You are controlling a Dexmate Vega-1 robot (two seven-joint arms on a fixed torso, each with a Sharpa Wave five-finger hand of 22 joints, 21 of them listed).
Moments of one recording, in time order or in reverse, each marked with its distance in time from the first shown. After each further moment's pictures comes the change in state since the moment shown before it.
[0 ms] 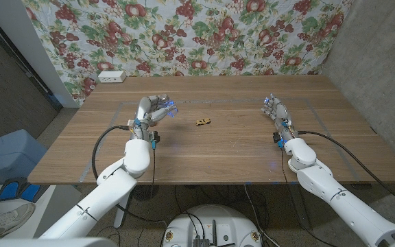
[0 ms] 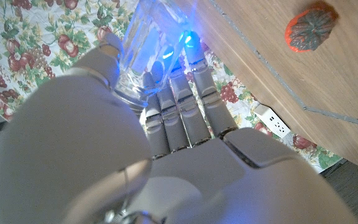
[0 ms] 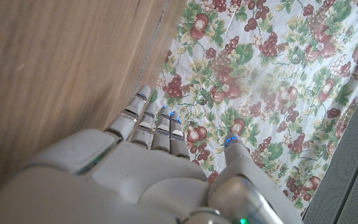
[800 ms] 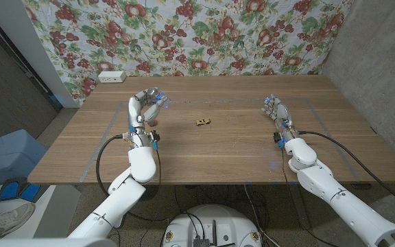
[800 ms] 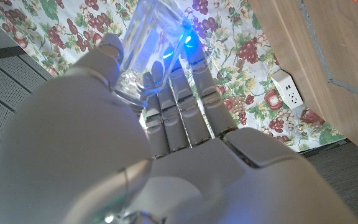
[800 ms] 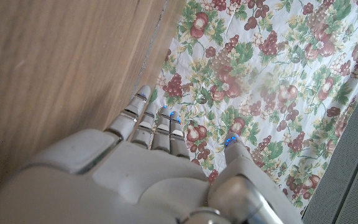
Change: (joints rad) left arm 0.002 -0.139 -0.021 0.160 0.128 -0.366 0.207; left_hand 0.002 -0.002 0.000 0.000 -0.002 0.000 0.000 0.000 0.000 0.000 0.000 0.000 0.000 0.001 0.001 -0.001 0.000 -0.005 -0.005 0.000 0.000; right arm 0.002 0.003 0.001 0.011 0.002 0.010 0.004; right_hand 0.000 0.000 0.000 0.000 0.000 0.000 0.000 0.000 0.000 0.000 0.000 0.000 0.000 0.000 0.000 0.000 0.000 0.000 0.000 -0.008 0.000
